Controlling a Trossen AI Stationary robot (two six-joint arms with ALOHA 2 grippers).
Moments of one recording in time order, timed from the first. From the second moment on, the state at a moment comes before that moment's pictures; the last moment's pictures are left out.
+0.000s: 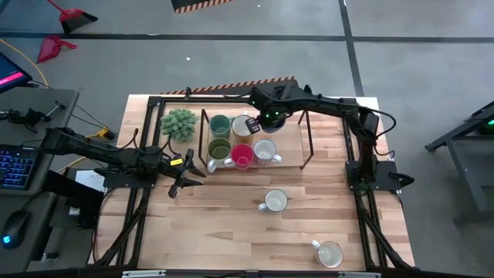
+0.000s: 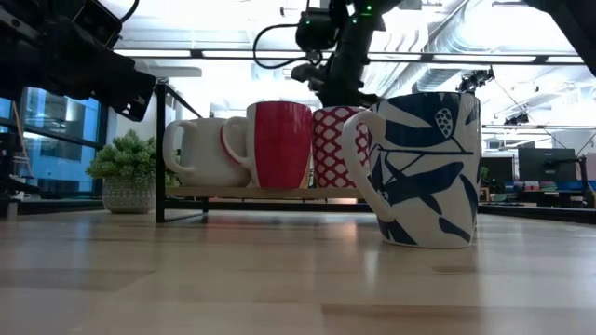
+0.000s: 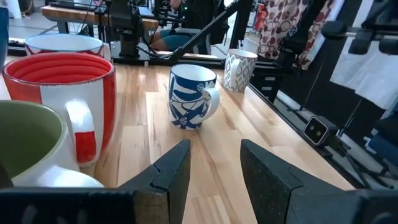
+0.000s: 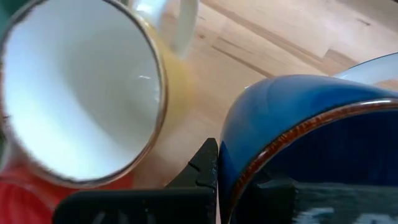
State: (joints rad) left arm -0.13 0.65 0.07 0.44 0.15 -0.12; right arm -0.36 1.96 1.81 -1.09 0.02 0.67
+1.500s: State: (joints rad) left arm -0.13 0.65 0.07 0.44 0.15 -0.13; right arm -0.35 2.01 1.80 -1.09 -0.02 0.65
